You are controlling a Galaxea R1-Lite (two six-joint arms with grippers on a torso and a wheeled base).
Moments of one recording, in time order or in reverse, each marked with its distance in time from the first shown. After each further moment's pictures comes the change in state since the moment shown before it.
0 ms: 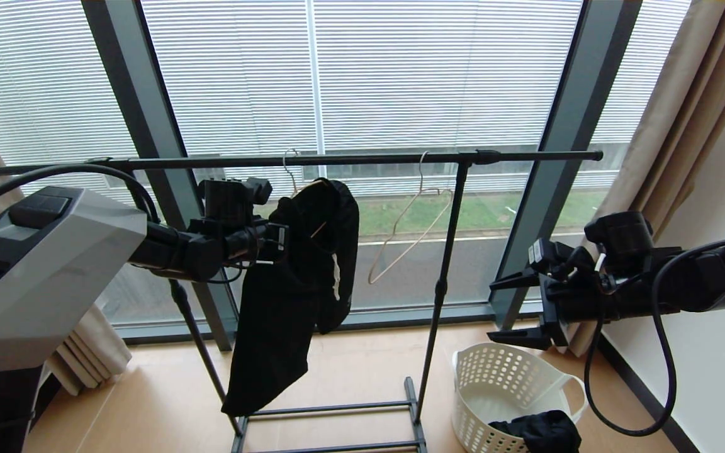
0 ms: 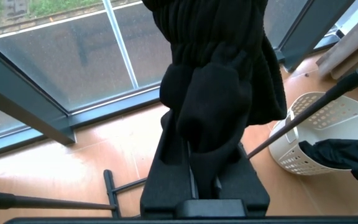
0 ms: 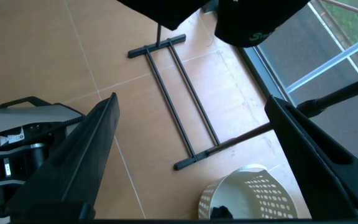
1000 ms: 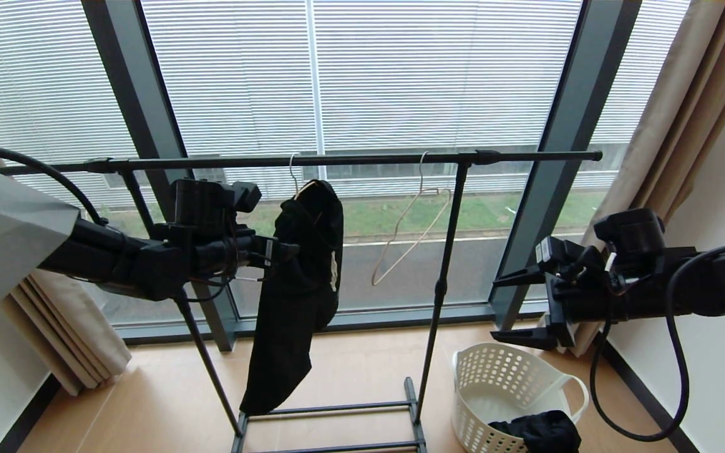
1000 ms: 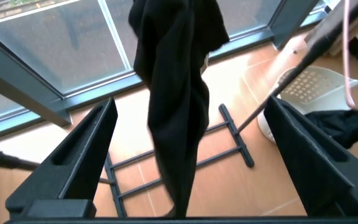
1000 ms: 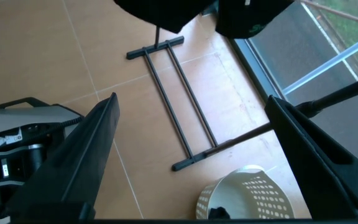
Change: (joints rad) left arm -0.027 -0.254 0.330 0.001 -0.009 0.010; right arm 0.000 -0.051 0.045 -0.040 0.000 -0.001
